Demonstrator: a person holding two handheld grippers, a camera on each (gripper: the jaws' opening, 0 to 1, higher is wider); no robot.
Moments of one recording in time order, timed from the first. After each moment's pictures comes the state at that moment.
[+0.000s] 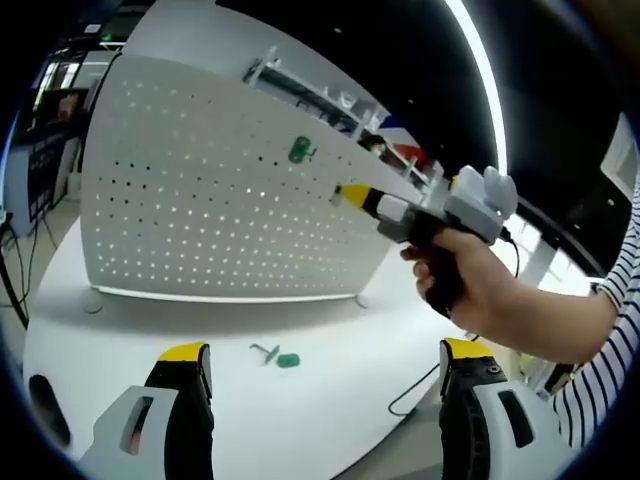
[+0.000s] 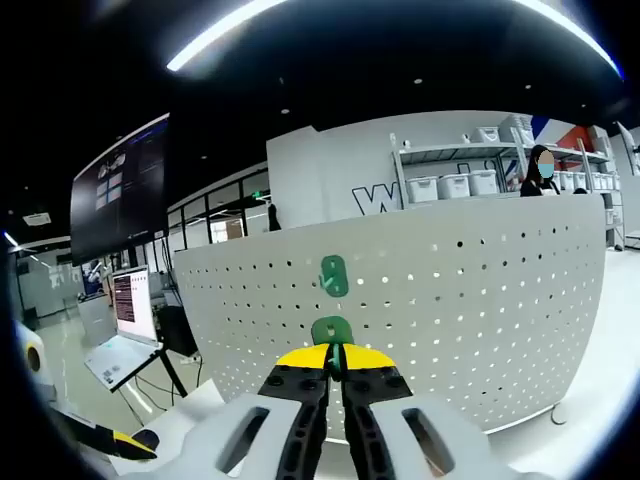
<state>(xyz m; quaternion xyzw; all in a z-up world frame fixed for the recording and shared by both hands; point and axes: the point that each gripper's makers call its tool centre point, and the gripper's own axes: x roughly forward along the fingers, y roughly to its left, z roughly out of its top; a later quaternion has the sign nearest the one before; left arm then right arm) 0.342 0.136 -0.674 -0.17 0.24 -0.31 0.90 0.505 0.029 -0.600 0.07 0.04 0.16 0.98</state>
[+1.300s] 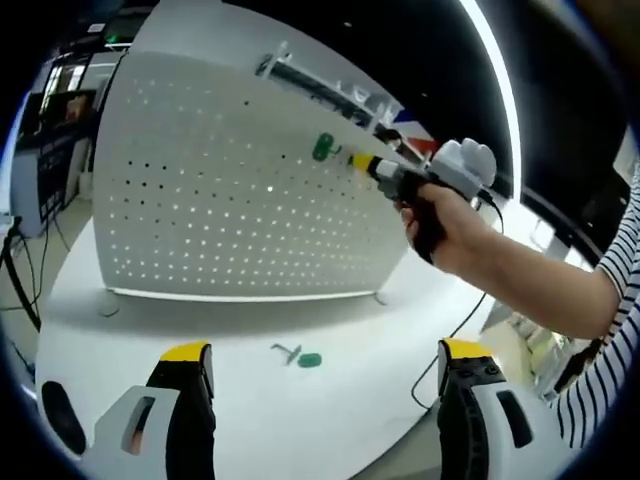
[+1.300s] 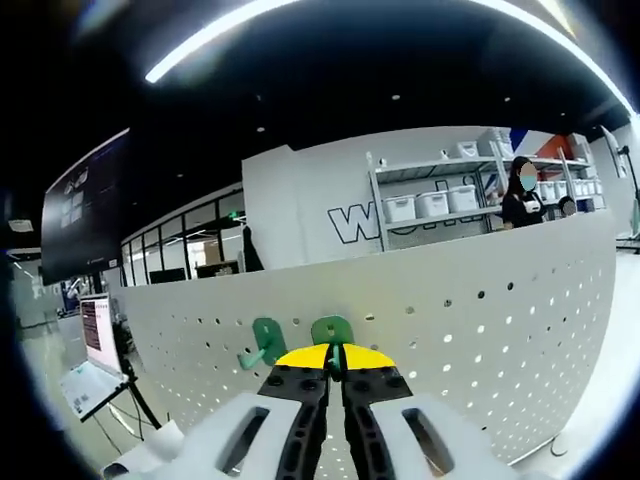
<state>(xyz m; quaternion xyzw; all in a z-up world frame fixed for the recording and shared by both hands) 0.360 0.152 -0.682 -0.16 0.26 -0.28 0.91 0.579 0.008 -0.567 0.08 0.00 0.11 0.99</state>
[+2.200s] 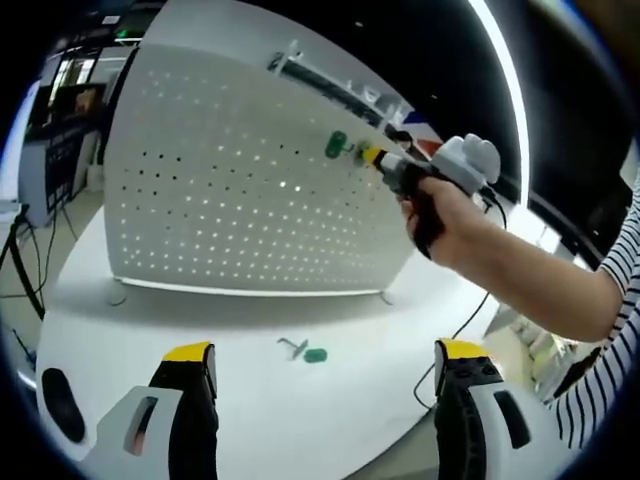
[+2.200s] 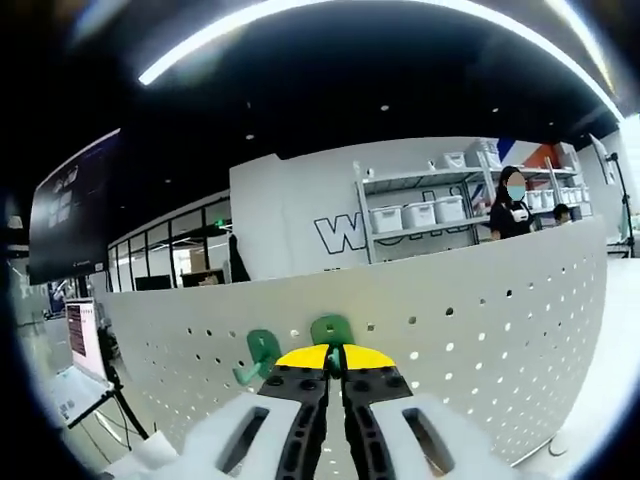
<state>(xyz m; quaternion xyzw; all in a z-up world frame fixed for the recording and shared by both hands) 0.356 0.161 -0.689 -0.17 0.27 -0.26 0.91 0.588 0.011 -0.565 0.07 -0.02 0.08 0.99</state>
